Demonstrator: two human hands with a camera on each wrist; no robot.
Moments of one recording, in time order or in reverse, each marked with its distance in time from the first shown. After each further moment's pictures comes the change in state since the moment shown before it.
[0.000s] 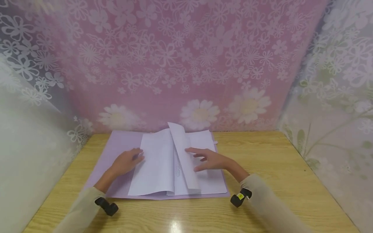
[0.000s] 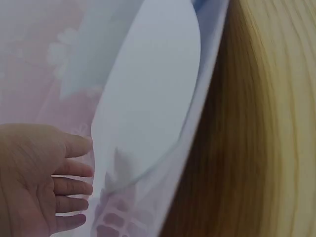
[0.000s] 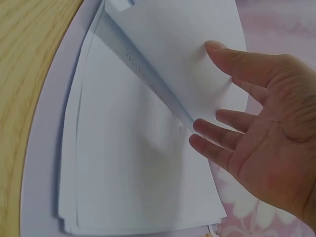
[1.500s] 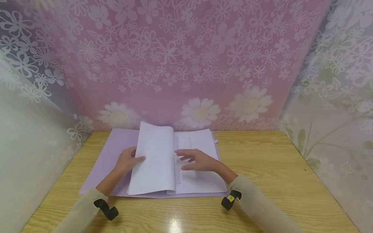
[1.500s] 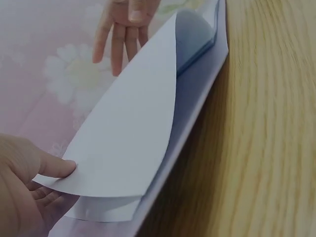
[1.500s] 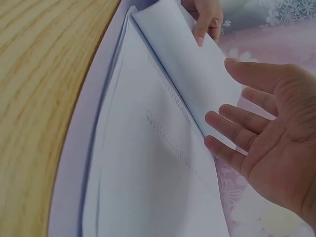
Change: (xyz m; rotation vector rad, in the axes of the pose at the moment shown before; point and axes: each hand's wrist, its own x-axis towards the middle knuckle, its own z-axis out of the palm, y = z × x) left_hand -0.005 0.018 0.010 -0.514 0.157 -0.290; right_hand 0.030 -0.022 0.029 -0.023 0.041 -0.063
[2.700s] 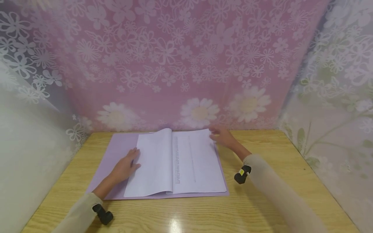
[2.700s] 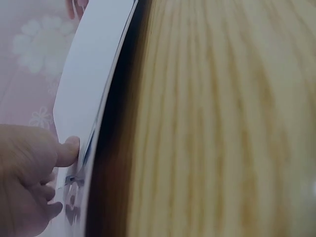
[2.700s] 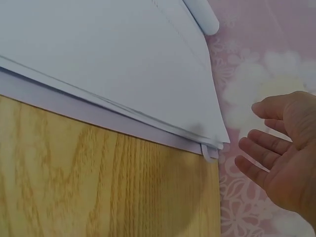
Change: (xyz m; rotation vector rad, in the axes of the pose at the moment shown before) left_hand -0.001 -0.038 -0.008 0.485 -0.140 0.323; right_hand -0.021 0.075 -0.100 -0.111 0.453 0.168
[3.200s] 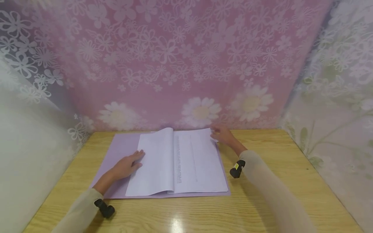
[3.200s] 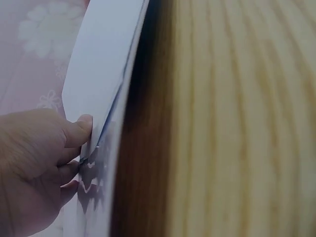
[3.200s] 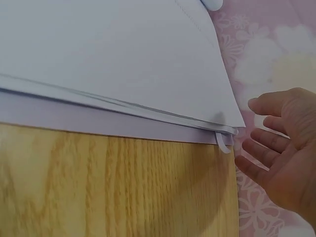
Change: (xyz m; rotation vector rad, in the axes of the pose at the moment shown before) left_hand 0.008 -0.014 -0.006 0.029 -0.135 0.114; right_hand 0.019 0.020 0.009 -0.036 0.033 0.056
